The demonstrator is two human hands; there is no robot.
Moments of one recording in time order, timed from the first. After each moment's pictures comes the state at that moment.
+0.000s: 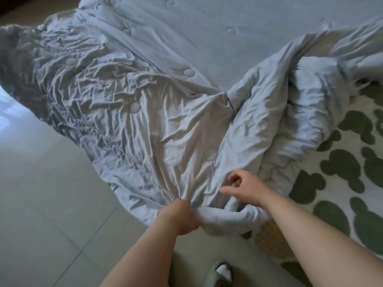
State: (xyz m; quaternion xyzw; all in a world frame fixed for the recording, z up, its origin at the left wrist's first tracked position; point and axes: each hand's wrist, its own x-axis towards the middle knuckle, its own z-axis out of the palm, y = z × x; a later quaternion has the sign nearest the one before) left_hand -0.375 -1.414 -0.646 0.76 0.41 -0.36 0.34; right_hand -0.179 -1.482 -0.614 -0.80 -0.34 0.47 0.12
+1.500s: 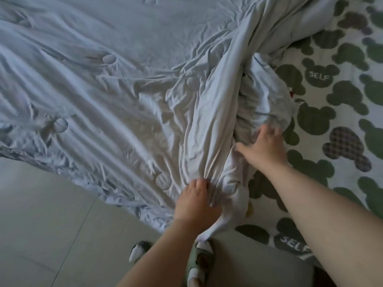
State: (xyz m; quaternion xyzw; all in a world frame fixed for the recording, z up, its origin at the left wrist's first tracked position) left_hand -0.238 -1.538 -0.651 0.88 0.33 -0.12 0.33; right_hand -0.038 -1.586 -0.624 -0.96 -0.19 0.17 0.12
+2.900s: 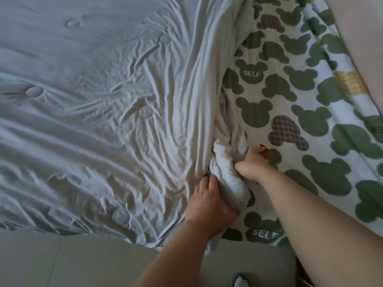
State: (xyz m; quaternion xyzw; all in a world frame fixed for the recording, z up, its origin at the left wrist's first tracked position) left_hand -0.153 -1.592 -0.644 0.90 0.18 -0.18 0.35; right_hand -0.004 -1.670 -0.623 -0.91 0.04 0.36 0.19
